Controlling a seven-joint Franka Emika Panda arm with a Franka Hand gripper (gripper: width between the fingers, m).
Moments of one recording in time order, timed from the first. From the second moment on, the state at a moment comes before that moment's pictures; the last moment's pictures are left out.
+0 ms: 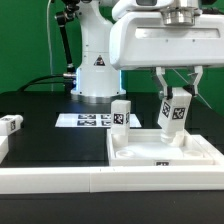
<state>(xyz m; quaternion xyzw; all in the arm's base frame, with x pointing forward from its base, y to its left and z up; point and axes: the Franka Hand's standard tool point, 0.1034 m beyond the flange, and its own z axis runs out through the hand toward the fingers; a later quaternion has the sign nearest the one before) 0.619 0.080 0.125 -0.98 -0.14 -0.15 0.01</state>
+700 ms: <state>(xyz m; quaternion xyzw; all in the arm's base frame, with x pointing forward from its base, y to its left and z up) 0.621 0.100 0.118 -0.98 -0.12 -0.17 0.02</state>
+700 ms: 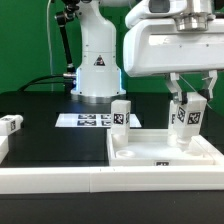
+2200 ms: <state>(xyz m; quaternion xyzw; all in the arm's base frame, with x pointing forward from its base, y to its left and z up) 0.601 0.126 0.107 -0.96 -0.14 -0.24 0.01</state>
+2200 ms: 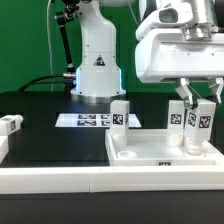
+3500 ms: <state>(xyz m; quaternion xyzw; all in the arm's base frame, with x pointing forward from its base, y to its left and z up) 0.610 0.121 0.095 -0.96 -0.13 -0.26 0.01</state>
